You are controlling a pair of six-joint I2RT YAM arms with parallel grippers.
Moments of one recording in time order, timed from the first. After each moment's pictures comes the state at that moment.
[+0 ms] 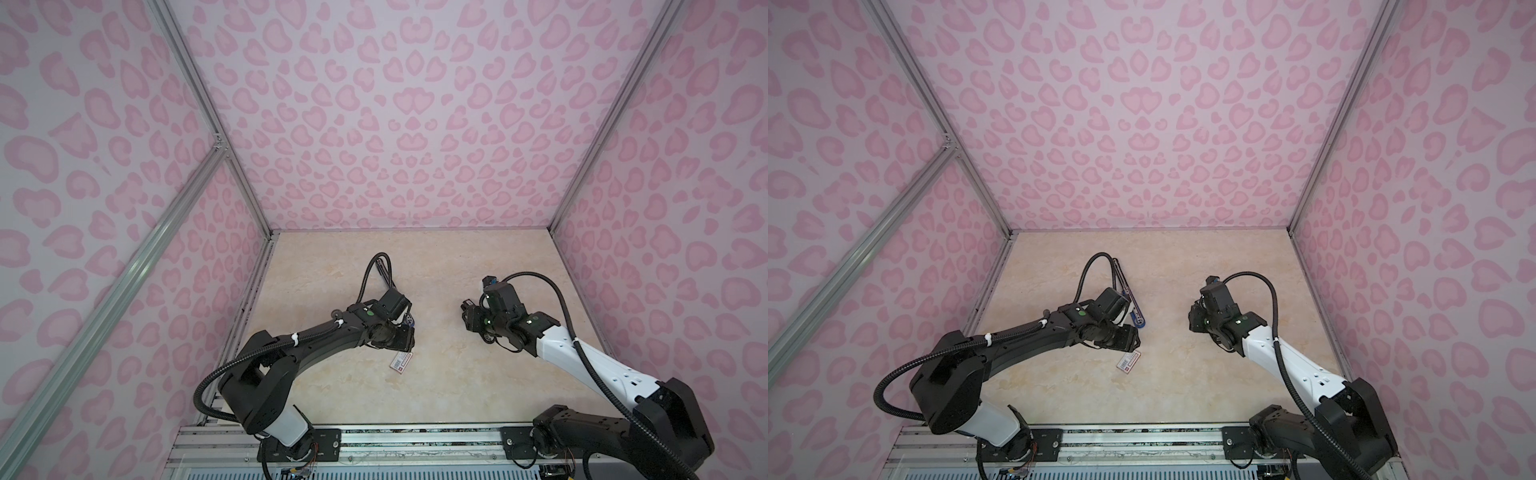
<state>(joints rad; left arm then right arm) -0.77 1.54 1.00 -0.57 0.13 -0.55 0.44 1.19 0.76 -0.46 0.11 0.50</state>
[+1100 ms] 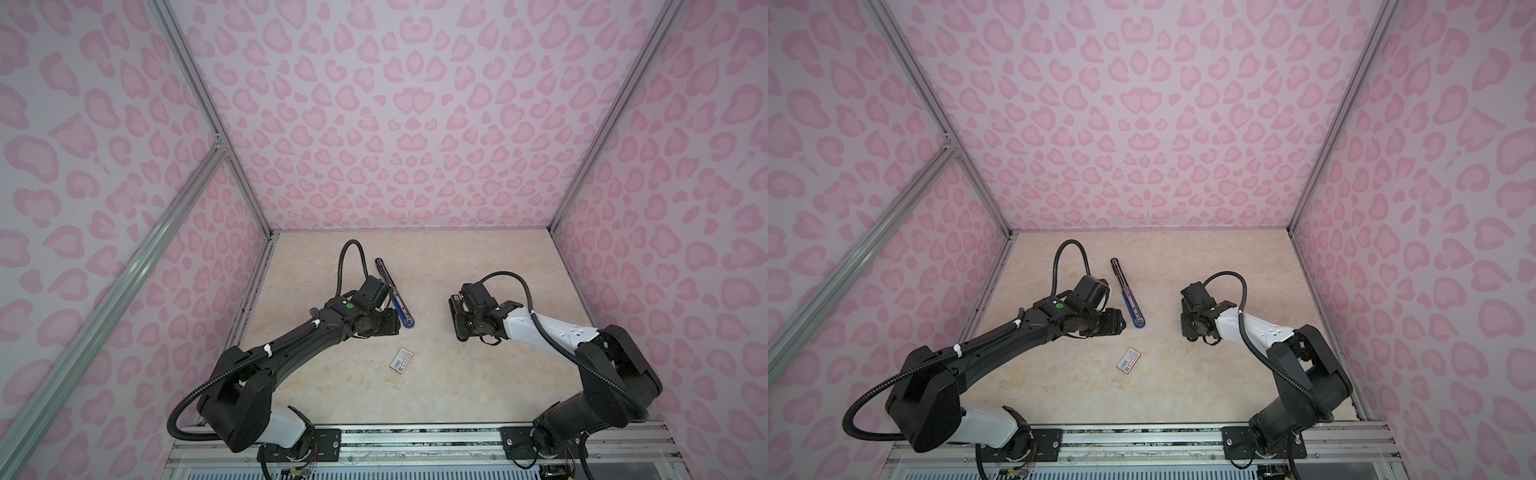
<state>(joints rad) -0.65 1.45 1.02 -0.62 0.09 -0.63 0.57 1.57 0.87 -0.43 0.07 0.45</state>
